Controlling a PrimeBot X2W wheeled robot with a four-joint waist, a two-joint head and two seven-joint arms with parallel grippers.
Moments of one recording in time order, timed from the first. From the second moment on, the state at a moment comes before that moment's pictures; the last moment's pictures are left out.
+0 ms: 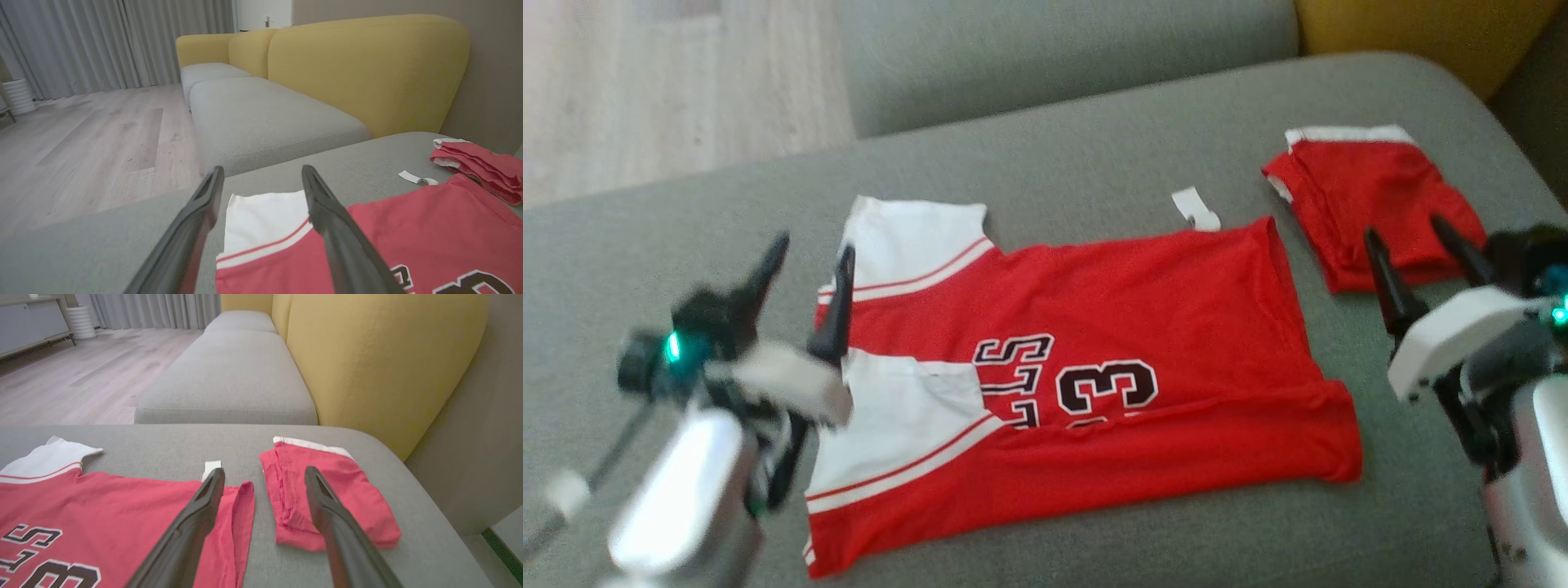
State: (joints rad) left arm -0.32 0.33 -0.42 0.25 -0.45 0.08 -0.01; right arm -0.25 -0.26 0.05 0.18 0.22 0.13 0.29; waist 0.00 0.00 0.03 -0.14
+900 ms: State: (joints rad) left arm -0.98 0.52 -0.71 0.83 -0.63 -0.13 0.36; right arm -0.55 -0.22 0.18 0.22 0.21 0.13 0.12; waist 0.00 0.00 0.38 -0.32
